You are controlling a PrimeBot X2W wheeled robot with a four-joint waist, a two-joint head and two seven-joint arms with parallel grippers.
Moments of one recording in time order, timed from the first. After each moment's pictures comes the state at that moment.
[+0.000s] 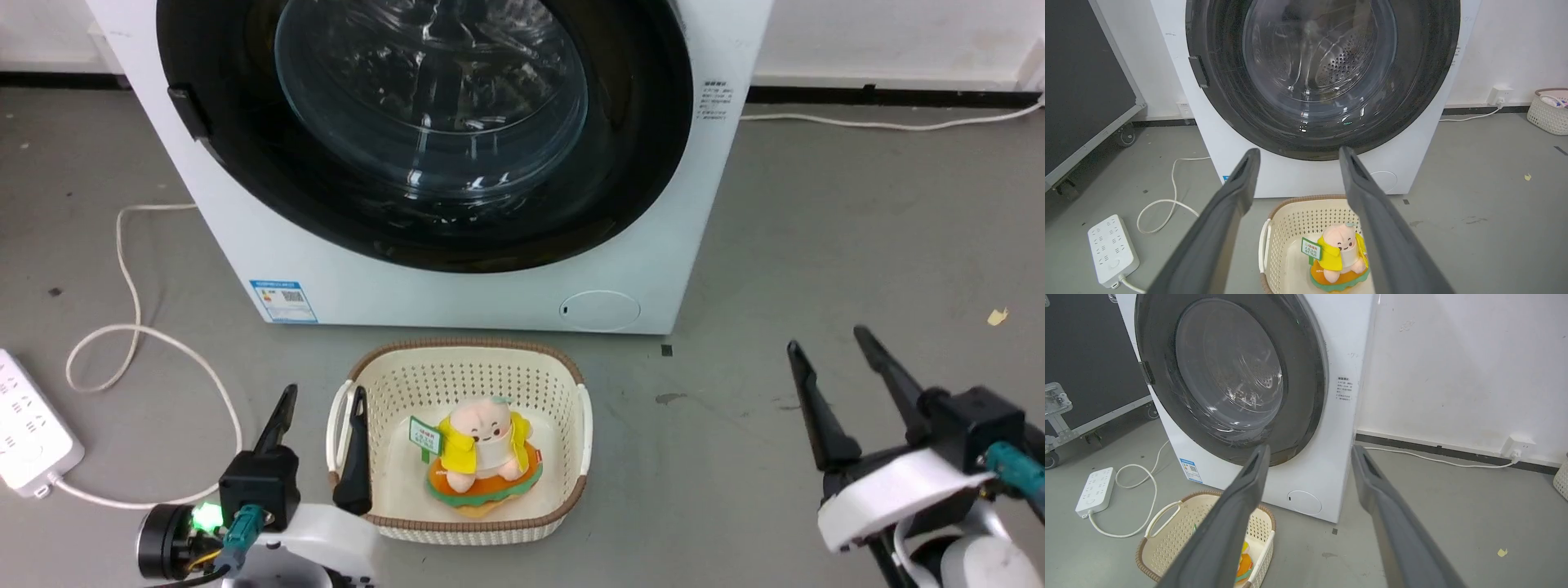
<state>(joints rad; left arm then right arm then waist) -0.02 0.05 -0.04 -0.01 -0.01 0.02 -0.06 -0.10 -0.10 0.00 -0.01 0.11 0.13 -0.03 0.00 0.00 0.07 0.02</state>
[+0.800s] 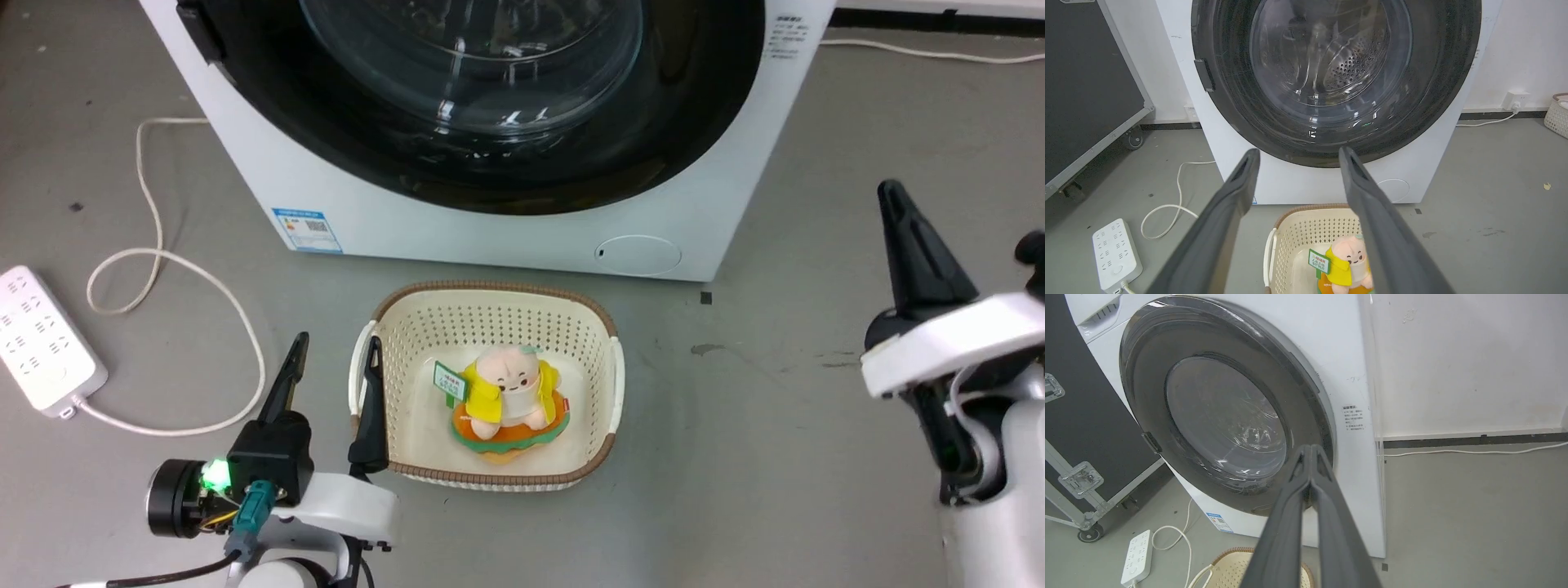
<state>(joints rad) -0.09 0.06 -0.09 -0.04 -0.01 0.05 -0.11 -0.39 -0.12 -0.05 0.05 0.38 0.13 0.07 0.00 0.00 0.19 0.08</state>
